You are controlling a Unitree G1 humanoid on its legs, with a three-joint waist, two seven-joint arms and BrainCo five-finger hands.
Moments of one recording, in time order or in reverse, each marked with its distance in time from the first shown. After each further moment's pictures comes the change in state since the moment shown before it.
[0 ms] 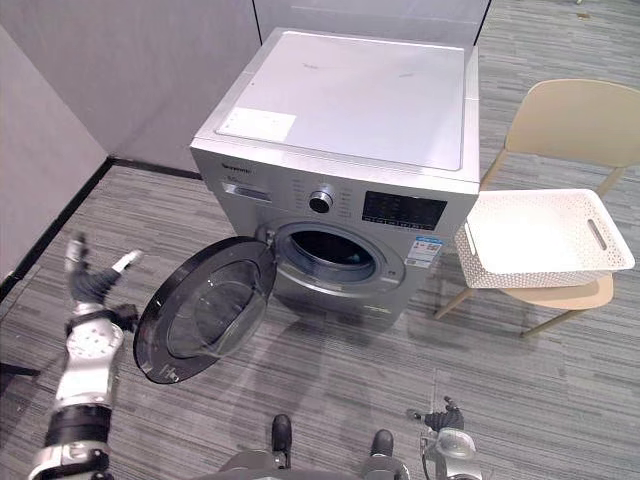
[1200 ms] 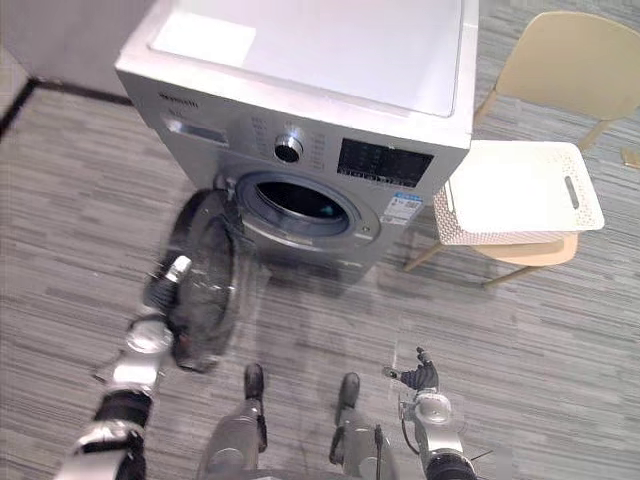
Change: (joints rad) left arm 0.010 -0.242 -0.231 0.197 0.077 0.064 -0.162; right arm -0.012 0.051 0.114 -0.200 0.017 0.000 0.025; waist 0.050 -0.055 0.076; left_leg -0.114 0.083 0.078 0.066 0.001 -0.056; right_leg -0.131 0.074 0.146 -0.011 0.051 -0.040
